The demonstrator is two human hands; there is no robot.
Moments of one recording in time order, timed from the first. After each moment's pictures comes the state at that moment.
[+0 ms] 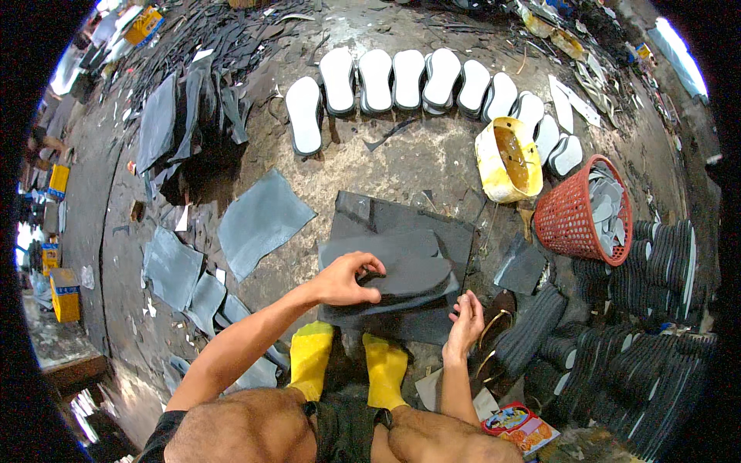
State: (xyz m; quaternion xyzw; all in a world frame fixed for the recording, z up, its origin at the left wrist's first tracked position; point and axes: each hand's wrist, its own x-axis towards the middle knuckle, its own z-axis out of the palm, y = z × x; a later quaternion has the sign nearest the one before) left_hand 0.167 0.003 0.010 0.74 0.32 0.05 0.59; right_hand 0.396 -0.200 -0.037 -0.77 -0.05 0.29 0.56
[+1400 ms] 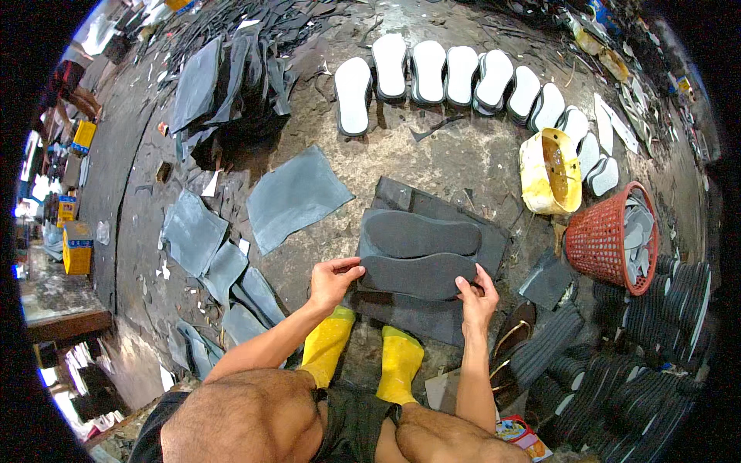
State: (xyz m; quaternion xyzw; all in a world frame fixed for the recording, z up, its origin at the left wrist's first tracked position) left_hand 0.107 -0.066 -0.053 0.40 0.64 0.28 0.59; right_hand 0.403 -0.147 -0.058 -0.74 -0.17 0.40 0.51
